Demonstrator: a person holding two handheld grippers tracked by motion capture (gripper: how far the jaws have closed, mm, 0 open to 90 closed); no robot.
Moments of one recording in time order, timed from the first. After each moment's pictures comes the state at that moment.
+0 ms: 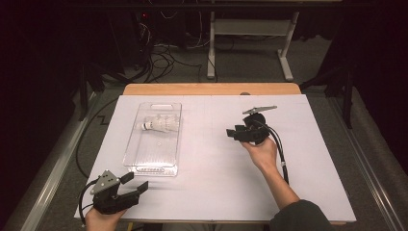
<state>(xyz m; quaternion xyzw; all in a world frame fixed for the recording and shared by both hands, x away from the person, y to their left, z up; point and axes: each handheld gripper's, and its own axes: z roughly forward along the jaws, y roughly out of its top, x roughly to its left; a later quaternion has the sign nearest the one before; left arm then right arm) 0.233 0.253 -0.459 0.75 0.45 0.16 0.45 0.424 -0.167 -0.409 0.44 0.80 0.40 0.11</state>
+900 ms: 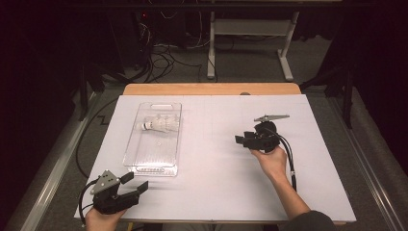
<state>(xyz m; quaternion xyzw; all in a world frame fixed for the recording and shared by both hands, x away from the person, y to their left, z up) 0.233 0.253 -0.459 0.75 0.45 0.16 0.45 0.404 -0.195 -0.420 0.46 0.78 0.41 0.10</state>
